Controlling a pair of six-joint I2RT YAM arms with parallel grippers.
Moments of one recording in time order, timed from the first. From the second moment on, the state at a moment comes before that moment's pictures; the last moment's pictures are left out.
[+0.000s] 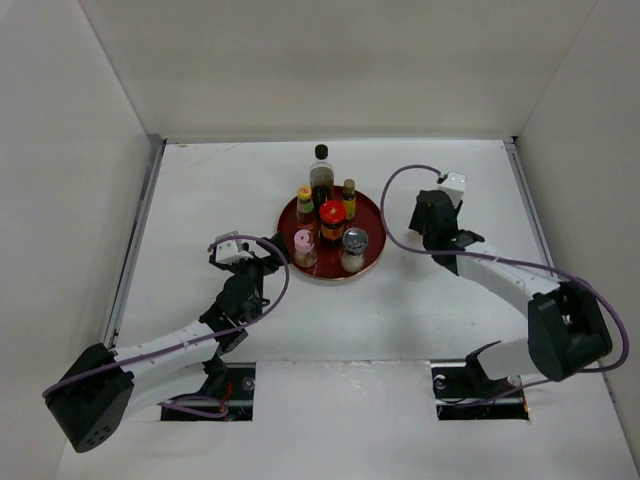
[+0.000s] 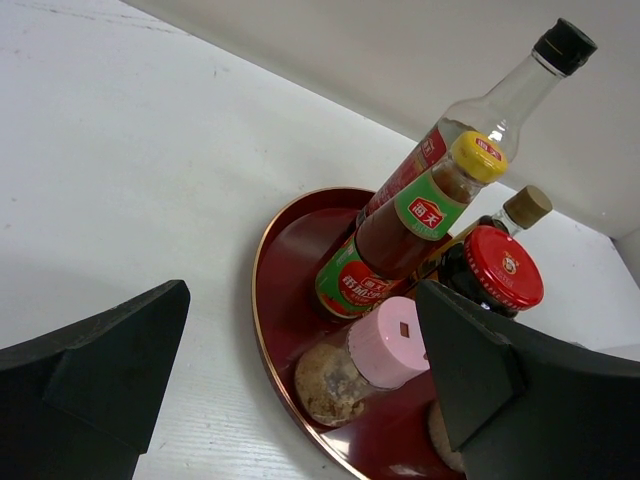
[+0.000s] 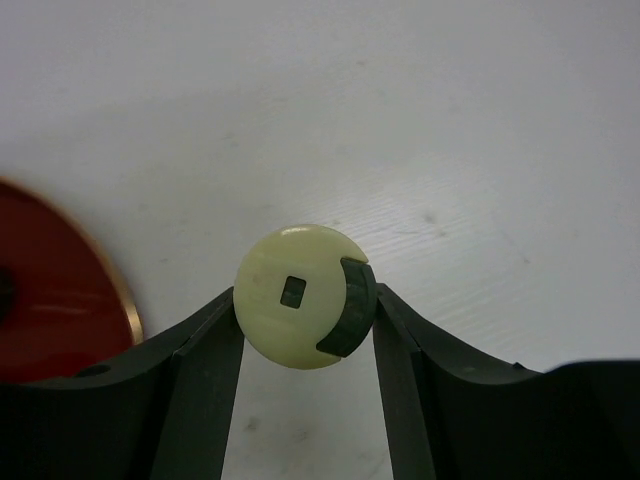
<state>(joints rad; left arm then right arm) -0.78 0.92 0.18 0.78 -0.83 -0.47 0.36 1.41 0.81 -0.01 0.60 0.43</state>
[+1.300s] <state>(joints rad) -0.72 1.02 0.30 0.58 -0.84 -0.50 0.62 1.32 0.91 0.09 0.57 0.43</state>
